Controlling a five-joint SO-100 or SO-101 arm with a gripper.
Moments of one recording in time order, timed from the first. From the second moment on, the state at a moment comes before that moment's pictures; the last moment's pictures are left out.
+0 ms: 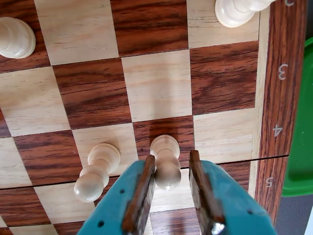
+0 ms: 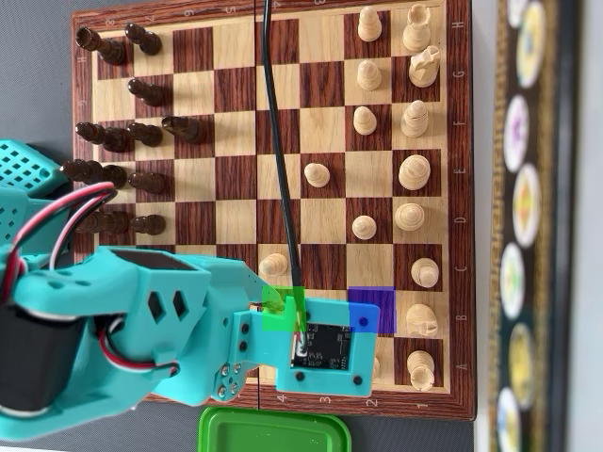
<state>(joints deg) 17.5 93.9 108.1 56.2 79.2</state>
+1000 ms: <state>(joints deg) 17.4 110.2 107.4 56.2 79.2</state>
